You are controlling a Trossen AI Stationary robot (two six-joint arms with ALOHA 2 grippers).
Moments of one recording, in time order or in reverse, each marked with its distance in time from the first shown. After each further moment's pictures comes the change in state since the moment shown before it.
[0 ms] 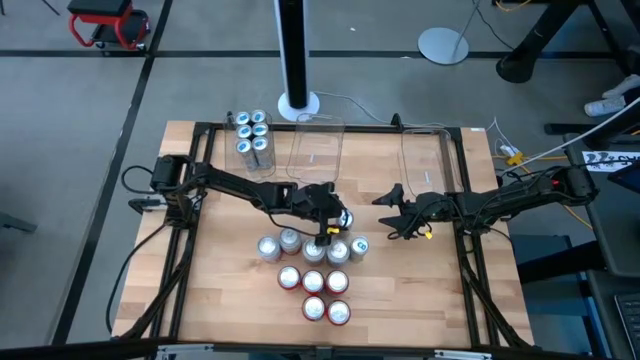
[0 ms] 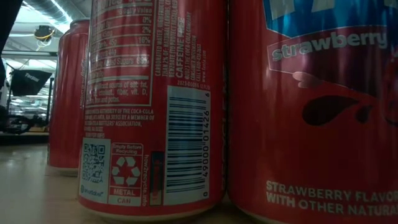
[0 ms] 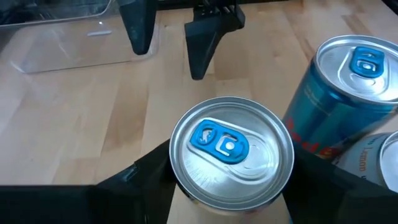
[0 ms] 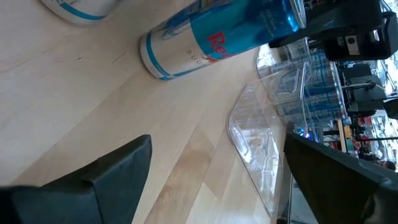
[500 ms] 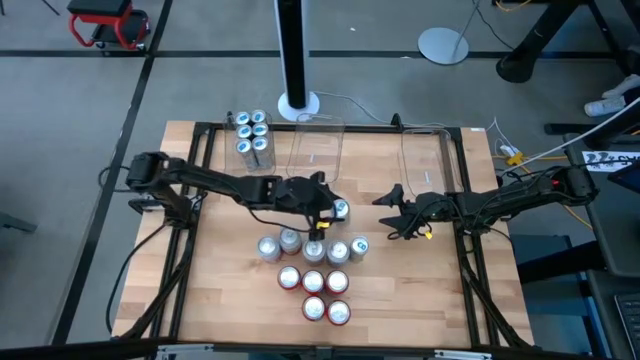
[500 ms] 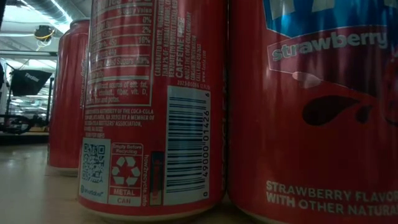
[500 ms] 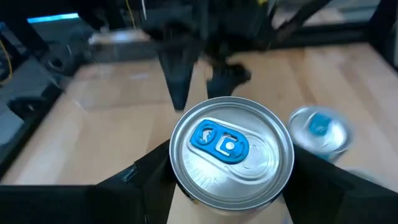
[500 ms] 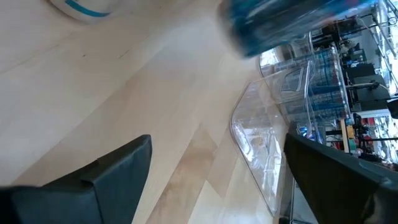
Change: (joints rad) left arm -0.032 -0.201 -0.002 -0.085 -0.110 0.003; right arm 0.000 0.000 0.000 -0.013 -0.002 0.000
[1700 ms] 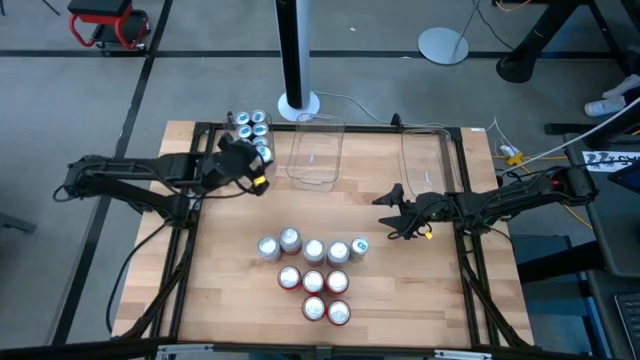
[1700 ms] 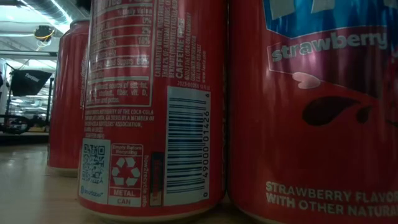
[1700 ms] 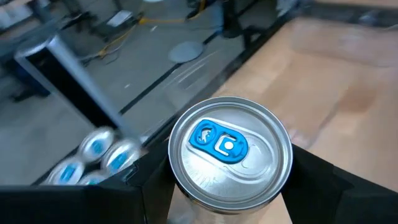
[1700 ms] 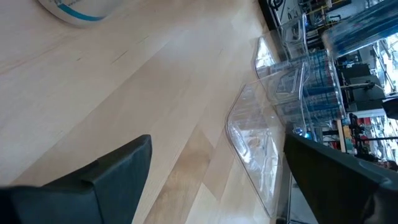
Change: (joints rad) left arm 0.097 -0.652 -0.233 -0.586 -0.582 -0.283; right arm 0.000 0.000 0.000 0.017 0.002 0.001
